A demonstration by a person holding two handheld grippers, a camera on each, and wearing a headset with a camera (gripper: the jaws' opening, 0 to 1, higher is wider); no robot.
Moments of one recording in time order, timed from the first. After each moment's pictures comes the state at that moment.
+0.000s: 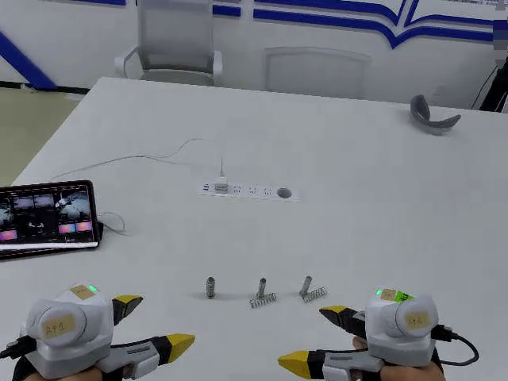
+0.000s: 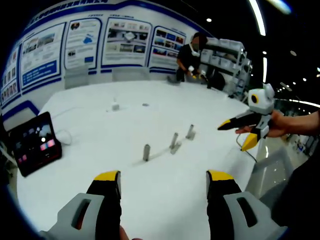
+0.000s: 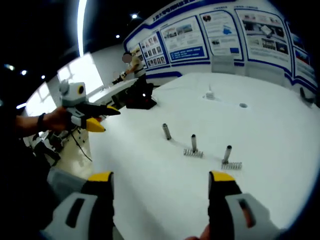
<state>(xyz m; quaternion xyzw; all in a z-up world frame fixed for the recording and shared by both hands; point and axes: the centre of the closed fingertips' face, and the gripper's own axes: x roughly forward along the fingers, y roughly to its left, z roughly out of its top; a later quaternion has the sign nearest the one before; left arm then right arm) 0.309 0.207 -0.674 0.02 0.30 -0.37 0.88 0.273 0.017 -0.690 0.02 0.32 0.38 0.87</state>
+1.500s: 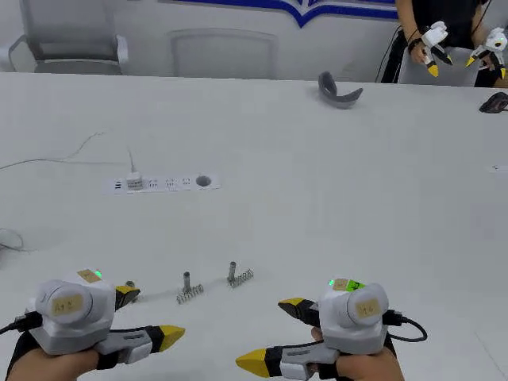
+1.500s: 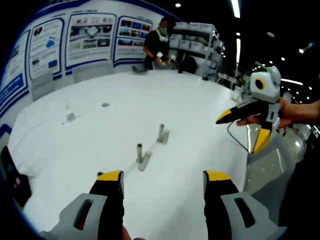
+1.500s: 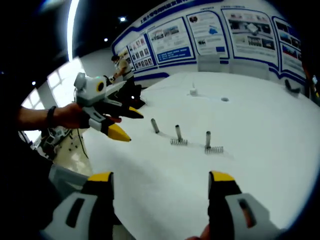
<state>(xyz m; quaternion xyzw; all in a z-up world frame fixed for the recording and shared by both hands) 0.325 0.092 -0.699 0.08 0.31 -0.48 0.82 0.246 -0.028 -0.684 0.03 0.33 0.33 0.89</state>
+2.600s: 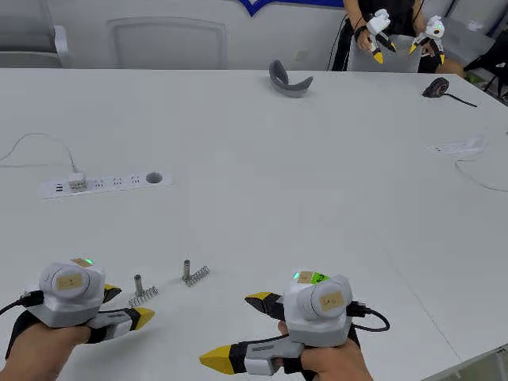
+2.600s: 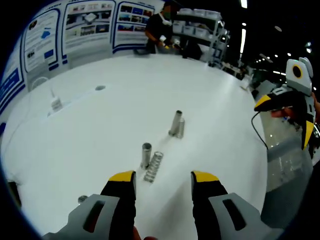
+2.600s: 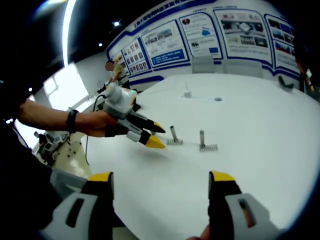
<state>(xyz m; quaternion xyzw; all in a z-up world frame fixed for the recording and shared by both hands) 0.370 0.053 -0.771 0.10 0.36 -0.47 0.80 0.242 -0.039 -0.680 0.05 0.32 0.31 0.89</state>
